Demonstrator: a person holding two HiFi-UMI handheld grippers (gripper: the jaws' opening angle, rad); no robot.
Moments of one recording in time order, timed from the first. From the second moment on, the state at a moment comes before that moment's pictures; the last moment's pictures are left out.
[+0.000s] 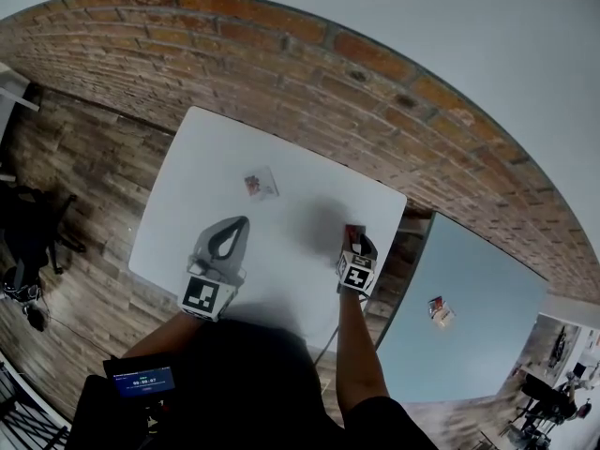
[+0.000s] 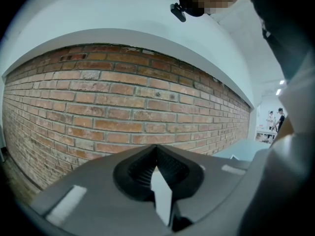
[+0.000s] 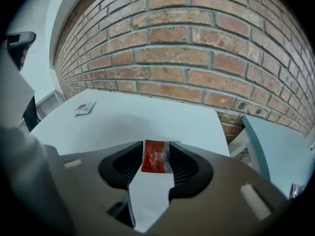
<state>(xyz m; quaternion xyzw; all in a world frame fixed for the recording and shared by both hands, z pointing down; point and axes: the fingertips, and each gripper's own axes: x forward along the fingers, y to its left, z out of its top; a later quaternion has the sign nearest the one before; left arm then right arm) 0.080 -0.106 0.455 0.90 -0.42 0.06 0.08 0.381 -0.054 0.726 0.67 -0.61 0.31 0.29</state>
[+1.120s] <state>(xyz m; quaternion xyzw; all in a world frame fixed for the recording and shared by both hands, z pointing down) 0.099 -0.096 0.453 0.91 -0.40 0.06 0.10 0.380 -0.051 0.732 0.52 -0.72 0.31 0.33</state>
